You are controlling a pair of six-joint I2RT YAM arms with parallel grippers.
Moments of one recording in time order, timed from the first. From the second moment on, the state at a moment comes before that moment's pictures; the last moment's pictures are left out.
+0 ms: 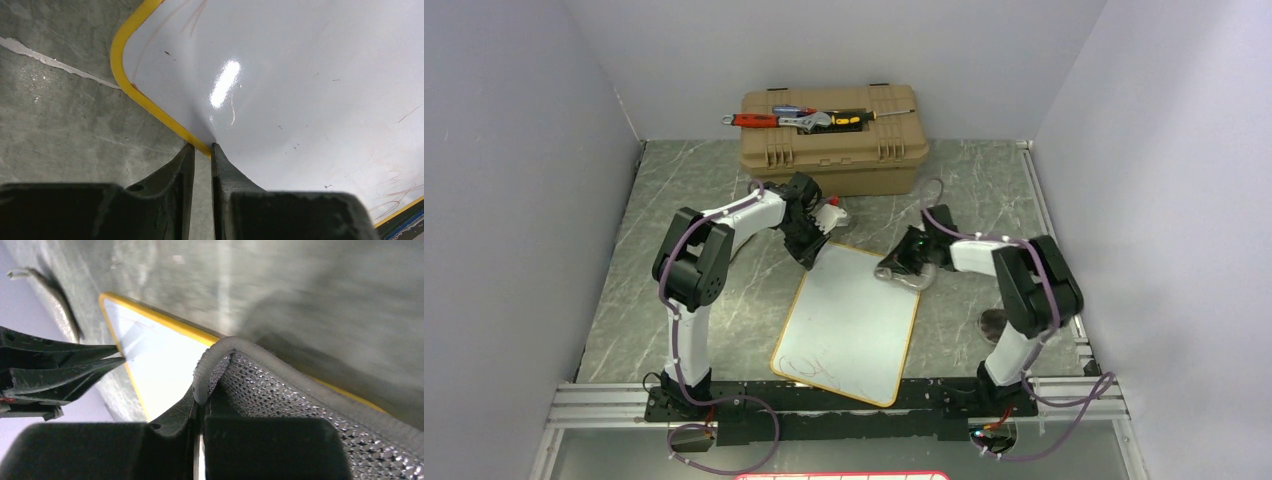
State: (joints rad) left arm -0.50 2.04 1.45 -0.76 0.34 0.43; right arm 0.34 1.77 0.83 0.05 -0.43 0.94
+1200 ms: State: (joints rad) left arm -0.50 2.03 1.43 -0.75 0.34 0.45; right arm 0.35 1.75 0.86 -0.06 -0.21 0.95
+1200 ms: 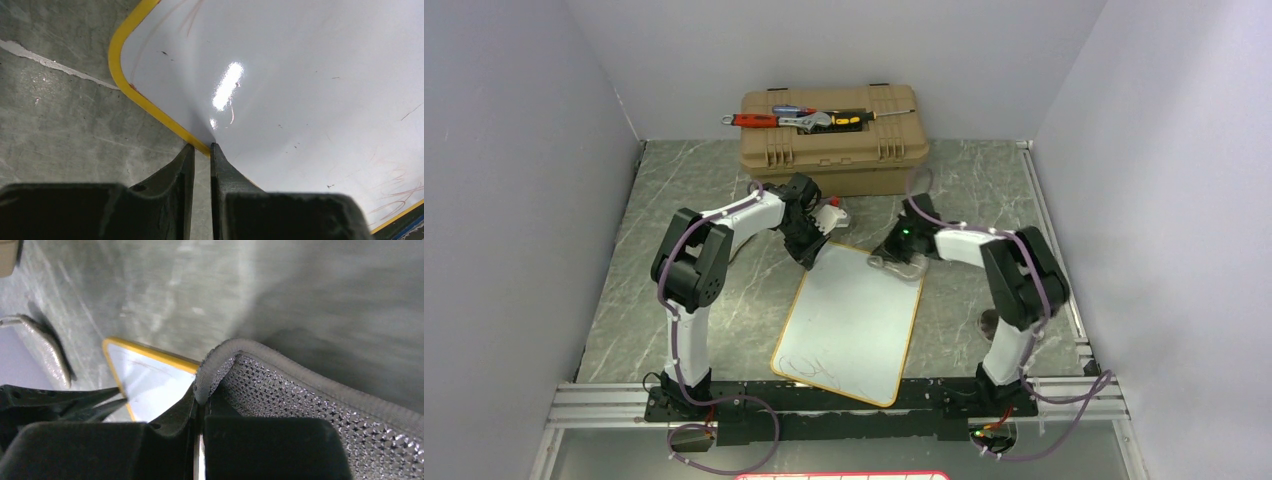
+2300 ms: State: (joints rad) left arm -0.49 2.01 1.40 -0.72 0.37 0.45; right arm 0.69 1.93 1.01 0.10 -0.27 1.11
